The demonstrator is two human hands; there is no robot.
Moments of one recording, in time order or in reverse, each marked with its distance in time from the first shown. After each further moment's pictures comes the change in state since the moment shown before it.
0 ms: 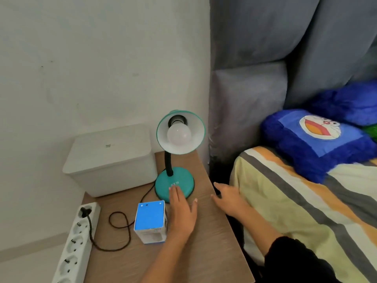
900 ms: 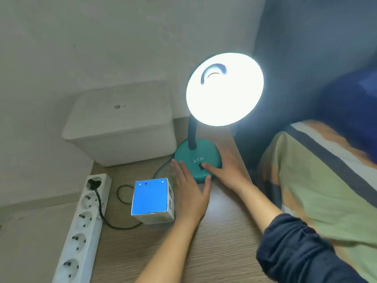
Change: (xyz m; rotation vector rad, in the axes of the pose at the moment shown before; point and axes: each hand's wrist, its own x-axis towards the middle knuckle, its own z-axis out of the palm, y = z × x) left_hand 0.028 -0.053 0.004 0.122 0.062 -0.080; right_hand 0.085 -0.031 0.071 0.506 0.100 -0.199
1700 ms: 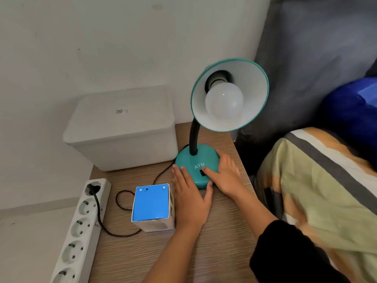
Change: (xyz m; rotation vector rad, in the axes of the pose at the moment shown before) left_hand 0.001 -0.004 0.006 0.006 0.037 0.017; right_hand 0.004 -0.001 0.012 -0.302 -0.005 0.131
